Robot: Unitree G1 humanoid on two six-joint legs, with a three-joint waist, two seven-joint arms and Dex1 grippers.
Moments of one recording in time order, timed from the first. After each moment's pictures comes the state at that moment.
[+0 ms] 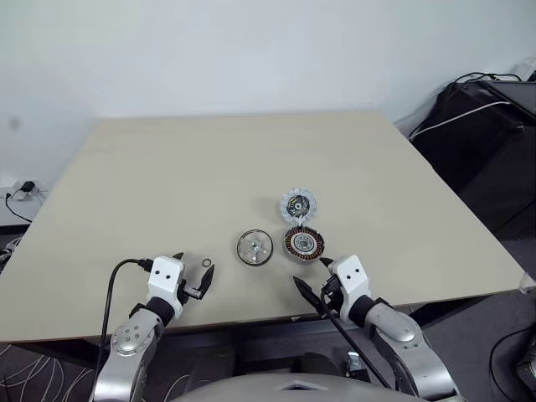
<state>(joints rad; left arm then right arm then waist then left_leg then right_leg) 0.35 0.27 -0.04 -0.16 -0.12 0.06 -0.35 0.32 -0.33 0.15 -0.30 0.12 0.29 0.45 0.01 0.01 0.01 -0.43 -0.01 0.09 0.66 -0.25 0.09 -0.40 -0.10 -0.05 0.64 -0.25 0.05</state>
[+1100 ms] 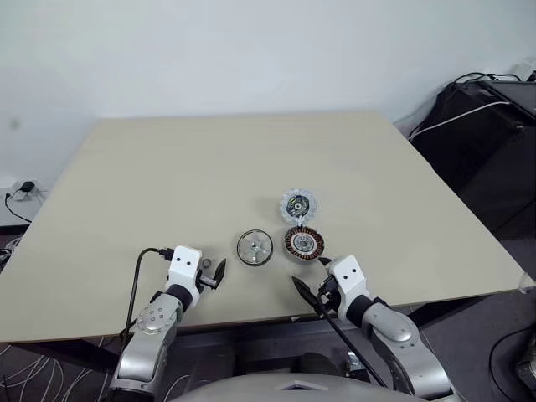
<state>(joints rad) 0.22 0.20 -0.10 -0.08 -0.02 0.22 -0.26 0.31 -0.32 0.16 -0.29 0.10 0.29 0.44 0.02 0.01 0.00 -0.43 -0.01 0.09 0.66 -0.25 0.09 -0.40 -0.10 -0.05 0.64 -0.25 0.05</state>
